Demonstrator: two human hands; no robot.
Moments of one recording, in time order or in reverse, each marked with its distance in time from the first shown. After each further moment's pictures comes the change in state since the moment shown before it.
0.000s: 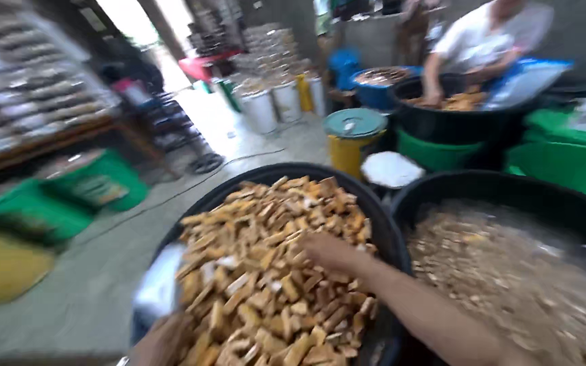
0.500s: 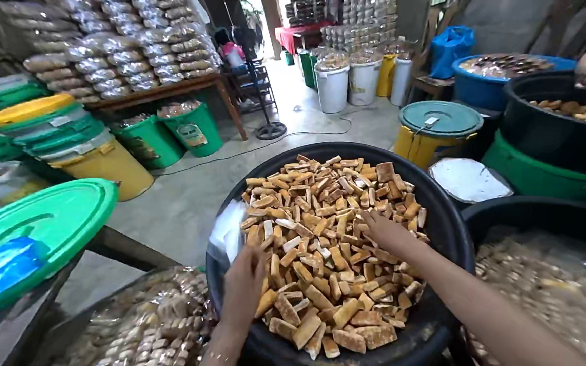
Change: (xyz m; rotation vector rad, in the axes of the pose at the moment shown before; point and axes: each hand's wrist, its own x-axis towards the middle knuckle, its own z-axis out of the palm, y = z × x) left_hand -0.032 0.102 0.011 -0.251 0.478 0.010; right_hand 0.015 0.031 0.001 -0.240 -0.155 0.211
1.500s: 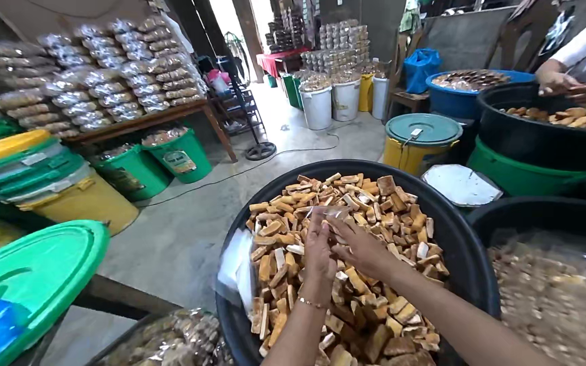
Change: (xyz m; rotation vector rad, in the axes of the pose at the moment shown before) left_hand 0.091 0.080 0.090 -1.589 -0.100 -0.598; right_hand -0.006 -0.097 -0.020 0.428 0.388 -0.256
